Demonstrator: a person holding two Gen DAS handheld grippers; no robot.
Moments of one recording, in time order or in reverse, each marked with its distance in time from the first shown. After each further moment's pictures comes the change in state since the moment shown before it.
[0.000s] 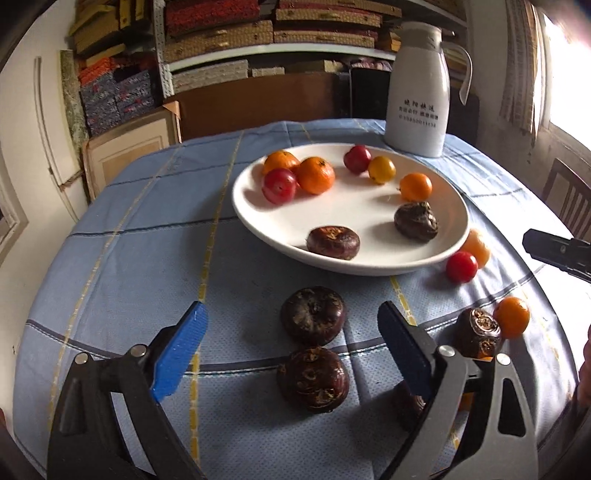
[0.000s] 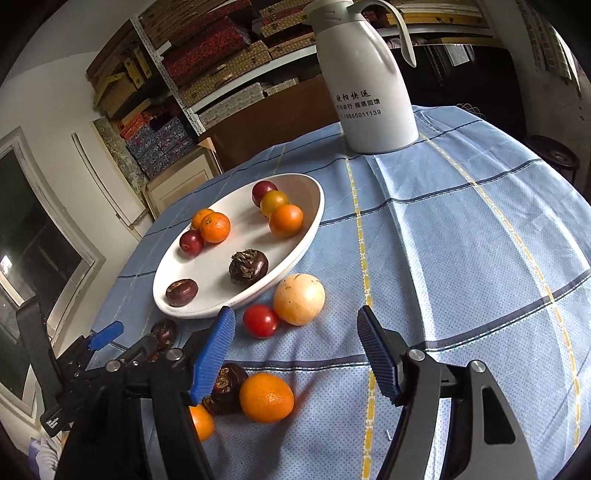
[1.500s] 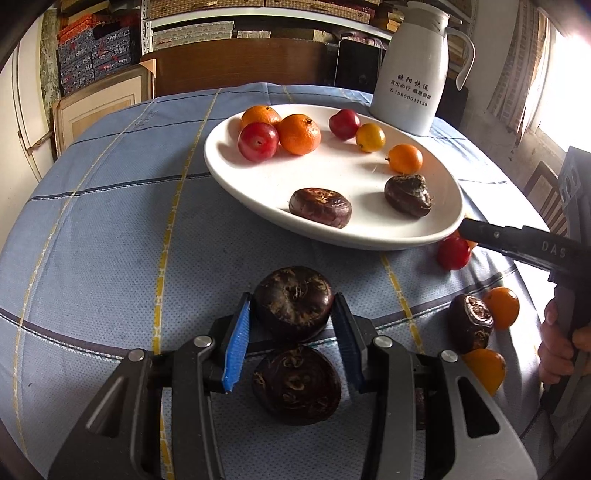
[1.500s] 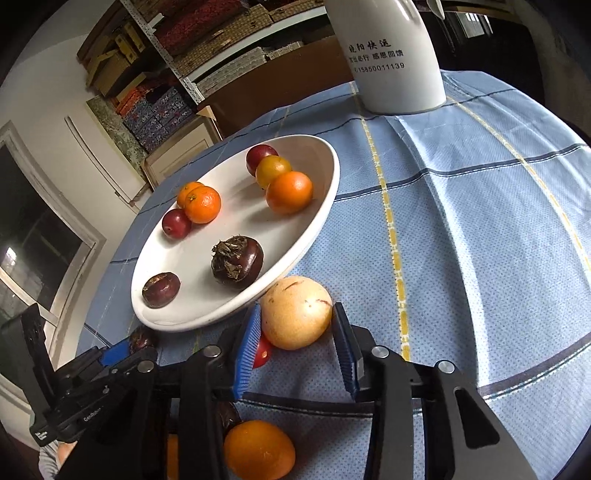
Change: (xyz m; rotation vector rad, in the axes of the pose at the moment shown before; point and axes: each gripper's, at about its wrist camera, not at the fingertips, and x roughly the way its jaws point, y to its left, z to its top) left arm 0.025 0.012 -0.005 -0.060 0.121 -0.145; right arm 0.063 0.003 0.015 -0.005 0.136 0.029
